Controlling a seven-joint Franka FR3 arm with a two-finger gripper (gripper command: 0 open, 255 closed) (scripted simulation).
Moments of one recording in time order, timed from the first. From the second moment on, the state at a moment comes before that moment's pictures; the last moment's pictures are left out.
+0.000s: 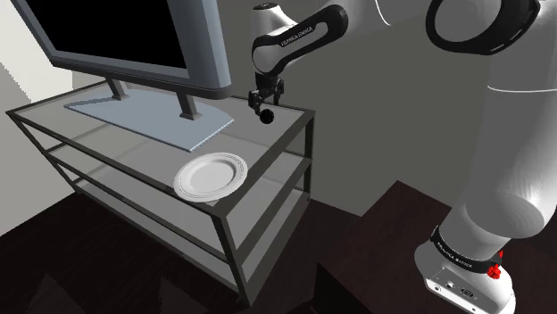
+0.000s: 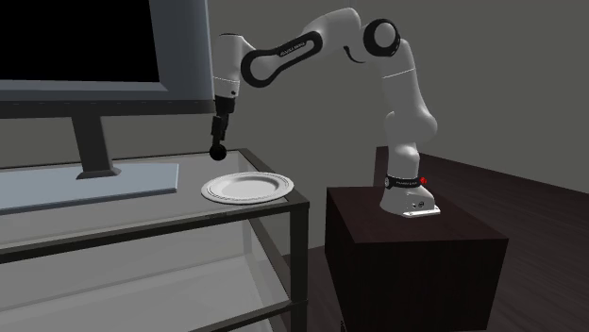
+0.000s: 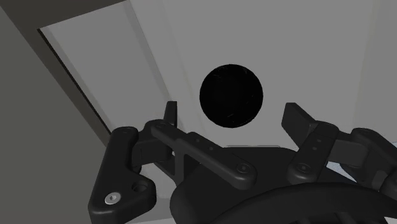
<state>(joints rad) 0.03 0.30 0.10 -1.70 -0.16 2.18 0.17</state>
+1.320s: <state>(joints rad) 0.03 0.31 0.09 -1.71 -0.17 2.21 0.17</state>
